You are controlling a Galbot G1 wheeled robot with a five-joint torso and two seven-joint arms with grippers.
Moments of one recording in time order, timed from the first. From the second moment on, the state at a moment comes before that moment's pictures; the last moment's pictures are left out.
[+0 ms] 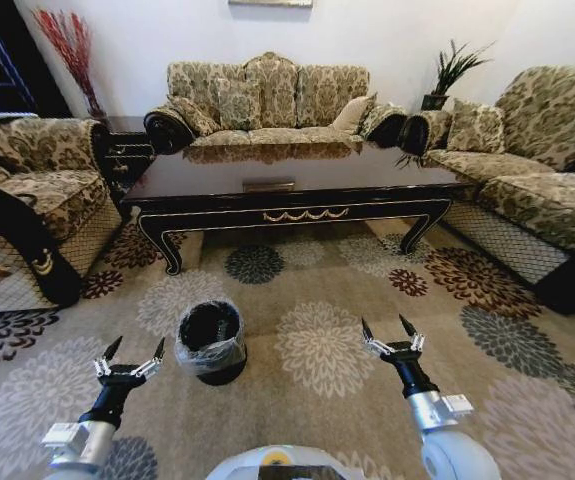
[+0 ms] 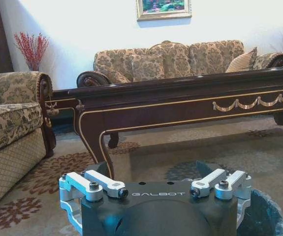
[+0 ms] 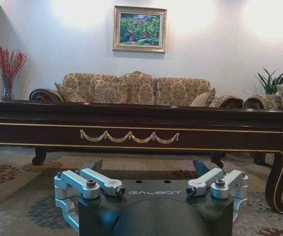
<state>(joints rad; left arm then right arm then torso) 2.03 -1.16 -0.85 -2.27 -0.41 -0.14 -0.06 -1.79 1.23 0.68 2.16 0.32 0.20 -0.01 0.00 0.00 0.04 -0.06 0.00</state>
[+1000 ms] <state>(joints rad) 2.03 -1.16 -0.85 -2.27 -0.41 -0.14 -0.06 -1.79 1.23 0.68 2.16 0.32 0.20 -0.01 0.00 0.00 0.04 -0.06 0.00</state>
